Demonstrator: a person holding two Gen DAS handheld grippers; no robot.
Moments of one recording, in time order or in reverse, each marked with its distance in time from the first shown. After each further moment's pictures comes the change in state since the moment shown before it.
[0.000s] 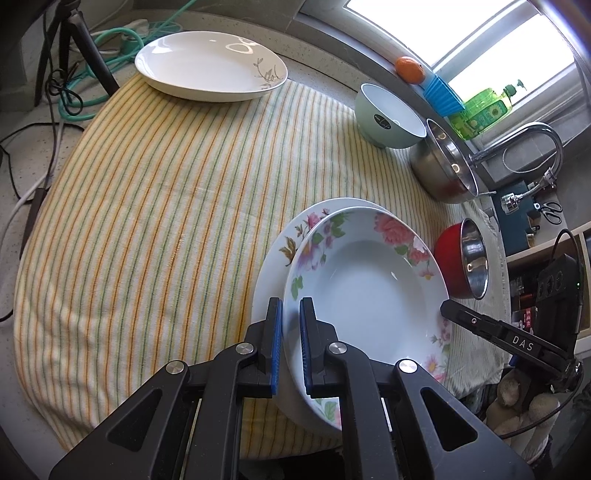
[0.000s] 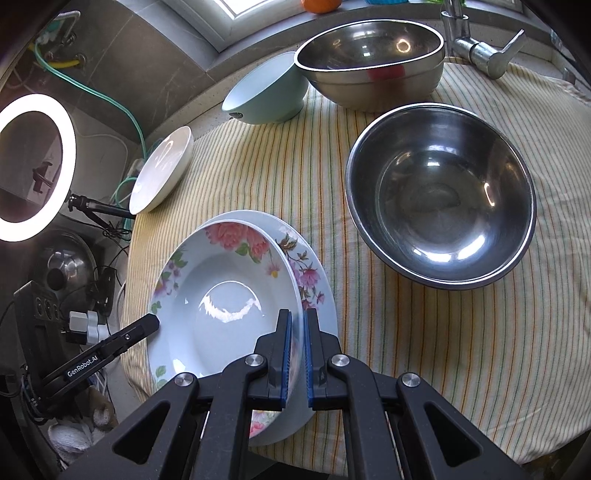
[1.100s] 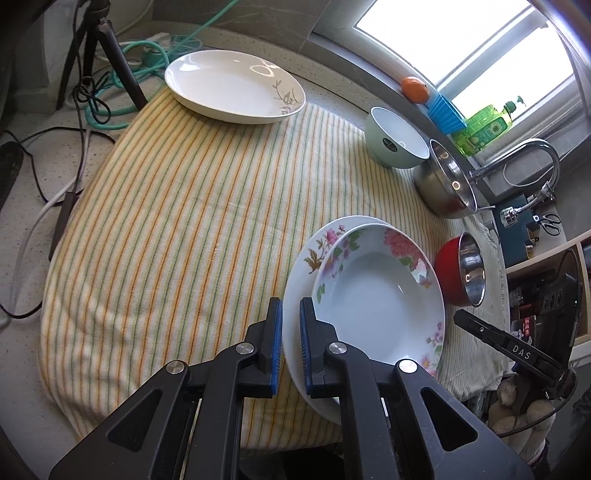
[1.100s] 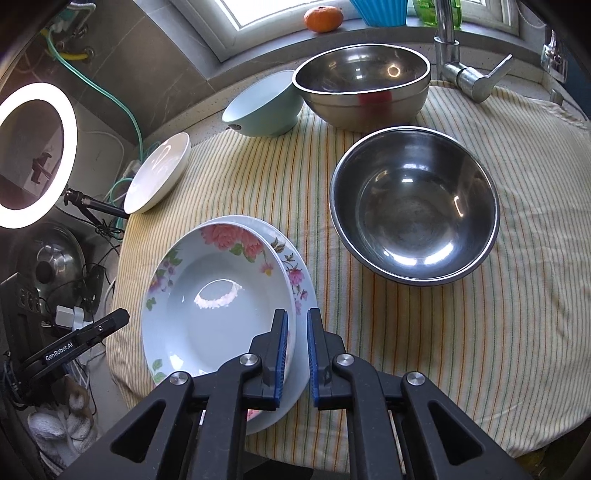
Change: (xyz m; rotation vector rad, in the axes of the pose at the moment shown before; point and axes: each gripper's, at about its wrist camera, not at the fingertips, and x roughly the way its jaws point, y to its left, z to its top) left arm -0.031 0.018 -0.002 -0.031 -0.064 0.013; right arm -0.021 0.003 -0.007 -0.052 -0.064 -0.066
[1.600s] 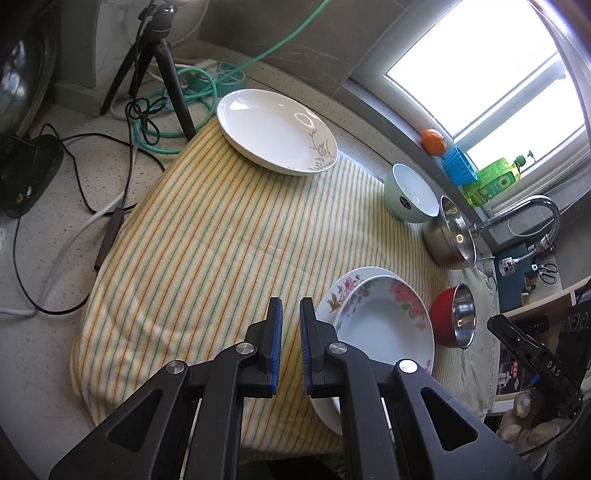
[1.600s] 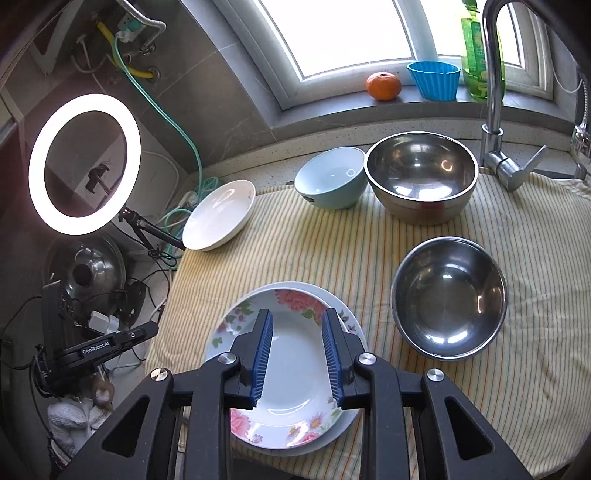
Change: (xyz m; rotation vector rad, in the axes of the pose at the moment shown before) left arm -0.037 0.021 0.013 -0.139 -0.116 0.015; right arm -0.050 0.042 0.034 -0.132 -0.139 0.132
